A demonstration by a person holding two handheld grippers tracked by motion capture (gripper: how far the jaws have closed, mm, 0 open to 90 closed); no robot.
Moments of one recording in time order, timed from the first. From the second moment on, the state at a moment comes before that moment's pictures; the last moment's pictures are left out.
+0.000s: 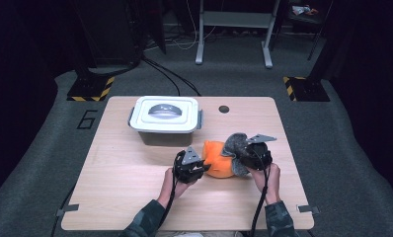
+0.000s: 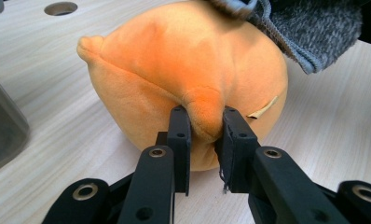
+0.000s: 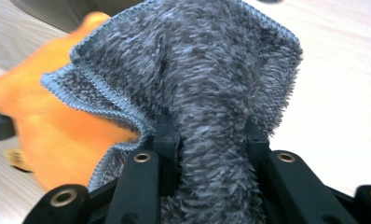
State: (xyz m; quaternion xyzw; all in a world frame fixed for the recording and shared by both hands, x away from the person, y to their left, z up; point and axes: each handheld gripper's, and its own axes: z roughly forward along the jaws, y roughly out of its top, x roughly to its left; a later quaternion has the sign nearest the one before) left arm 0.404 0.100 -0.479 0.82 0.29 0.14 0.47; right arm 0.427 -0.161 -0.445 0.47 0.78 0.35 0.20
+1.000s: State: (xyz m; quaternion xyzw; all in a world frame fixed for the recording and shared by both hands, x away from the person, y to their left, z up) left arm 0.408 0.101 -0.476 0.83 0.31 0.13 0.45; right arm 0.423 -0.106 -0.422 0.40 0.82 0.36 0.21
